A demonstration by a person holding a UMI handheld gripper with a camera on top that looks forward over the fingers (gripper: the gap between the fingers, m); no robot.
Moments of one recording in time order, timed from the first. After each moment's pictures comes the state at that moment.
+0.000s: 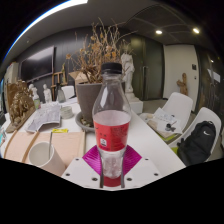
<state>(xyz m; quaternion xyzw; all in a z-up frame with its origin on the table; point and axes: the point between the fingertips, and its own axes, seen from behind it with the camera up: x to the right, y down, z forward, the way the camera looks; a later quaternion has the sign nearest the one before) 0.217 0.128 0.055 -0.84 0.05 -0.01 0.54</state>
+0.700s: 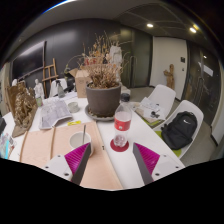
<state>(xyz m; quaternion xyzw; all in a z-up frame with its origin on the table) 0.149 -0.027 0.150 -0.87 0.11 -0.06 0.47</state>
